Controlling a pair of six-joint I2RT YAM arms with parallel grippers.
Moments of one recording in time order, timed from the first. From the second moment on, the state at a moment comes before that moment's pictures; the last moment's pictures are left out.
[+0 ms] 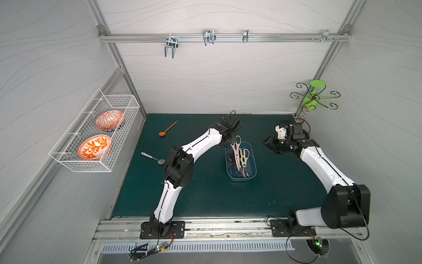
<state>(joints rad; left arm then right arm) -0.68 2.18 1.96 -0.83 -0.15 -0.76 0.12 1.38 1.07 -0.56 -0.46 0.50</state>
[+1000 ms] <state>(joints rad) -0.76 2.31 2.00 -0.87 -0.11 -0.74 0.09 1.38 1.06 -0.56 -0.46 0.49</state>
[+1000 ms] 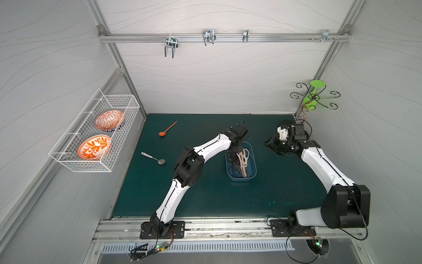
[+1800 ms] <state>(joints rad) -0.19 1.30 0.97 -0.31 -0.06 -0.31 0.04 1.44 0.63 0.14 -0.11 0.08</state>
